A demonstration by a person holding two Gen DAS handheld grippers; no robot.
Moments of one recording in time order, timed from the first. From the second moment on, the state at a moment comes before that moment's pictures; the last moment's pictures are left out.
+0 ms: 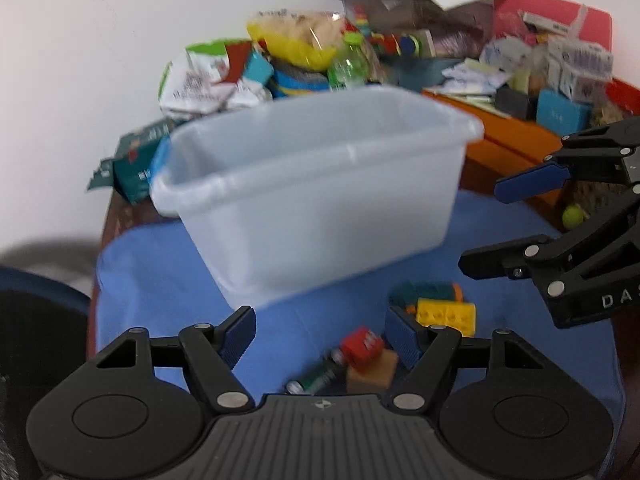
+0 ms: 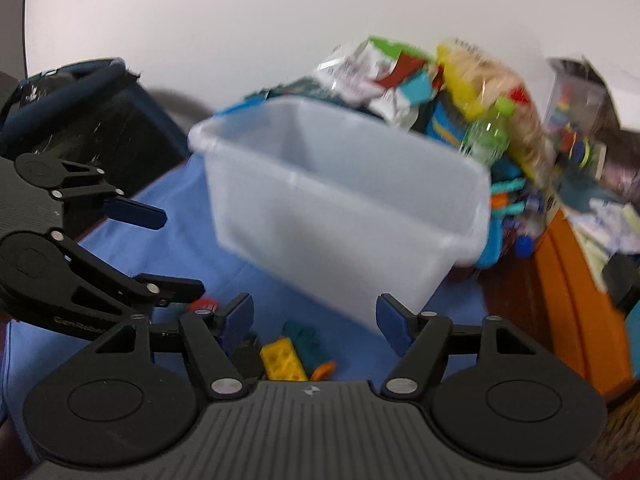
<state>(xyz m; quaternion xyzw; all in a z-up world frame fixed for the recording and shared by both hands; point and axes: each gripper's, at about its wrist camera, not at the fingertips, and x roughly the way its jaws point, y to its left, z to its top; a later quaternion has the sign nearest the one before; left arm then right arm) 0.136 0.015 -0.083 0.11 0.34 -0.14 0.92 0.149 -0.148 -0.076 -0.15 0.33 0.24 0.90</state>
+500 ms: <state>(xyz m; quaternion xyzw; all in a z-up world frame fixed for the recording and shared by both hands) 0.146 -0.002 -0.119 0.09 0.36 -0.19 0.91 0.150 -0.155 -0.123 -0.14 0.38 0.24 0.88</state>
